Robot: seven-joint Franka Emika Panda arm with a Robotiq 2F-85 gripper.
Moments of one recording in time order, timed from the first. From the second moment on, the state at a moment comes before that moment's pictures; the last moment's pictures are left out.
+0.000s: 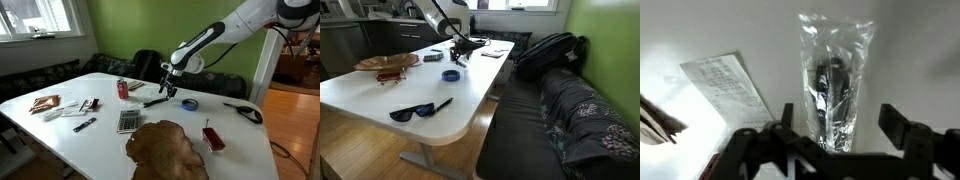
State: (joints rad) arm -0.16 1.05 0.33 -1.32 0.13 2.64 -1.56
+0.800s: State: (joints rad) arm -0.14 1.06 0.31 -1.30 0.13 2.64 -1.53
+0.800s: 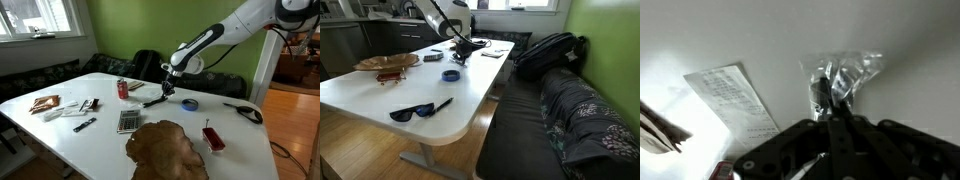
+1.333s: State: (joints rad) arm -0.17 1.02 0.46 -1.29 0.17 2.64 -1.55
